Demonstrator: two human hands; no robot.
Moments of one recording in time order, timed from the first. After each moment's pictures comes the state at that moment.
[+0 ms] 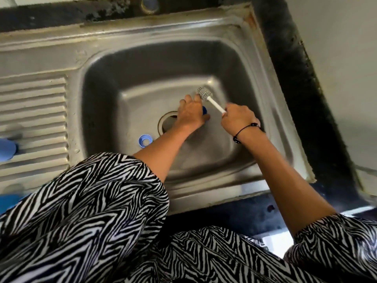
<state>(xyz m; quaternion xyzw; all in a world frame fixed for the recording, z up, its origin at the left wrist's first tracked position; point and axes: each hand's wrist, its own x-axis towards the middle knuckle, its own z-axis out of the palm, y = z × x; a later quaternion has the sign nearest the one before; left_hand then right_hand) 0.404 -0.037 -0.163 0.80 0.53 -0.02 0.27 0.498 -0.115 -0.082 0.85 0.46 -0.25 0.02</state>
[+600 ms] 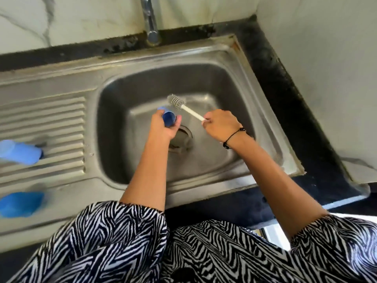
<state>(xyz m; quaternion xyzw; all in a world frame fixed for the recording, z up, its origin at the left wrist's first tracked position) 0.339 -0.037 -0.121 -0.01 0.50 0.44 0.75 0.464 -0.135 -0.038 0.78 0.54 -0.29 -0.07</state>
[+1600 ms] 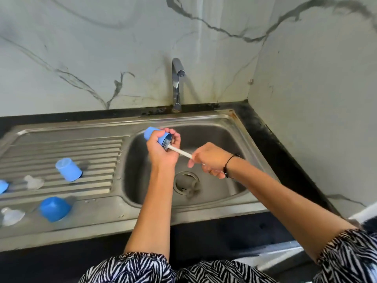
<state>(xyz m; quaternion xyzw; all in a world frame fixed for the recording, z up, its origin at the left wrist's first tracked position) 0.305 -0.109 0.003 0.04 0.21 0.62 0.75 0.421 -0.182 0.039 0.69 0.56 -0.44 -0.15</state>
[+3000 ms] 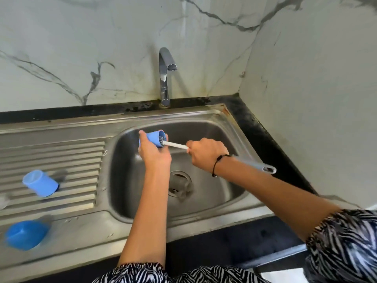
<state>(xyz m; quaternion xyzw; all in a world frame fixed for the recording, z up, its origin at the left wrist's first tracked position) 0.313 -0.066 -0.018 -0.03 0.32 0.65 0.69 0.423 -0.139 0.020 0.71 0.70 -0.06 0.02</state>
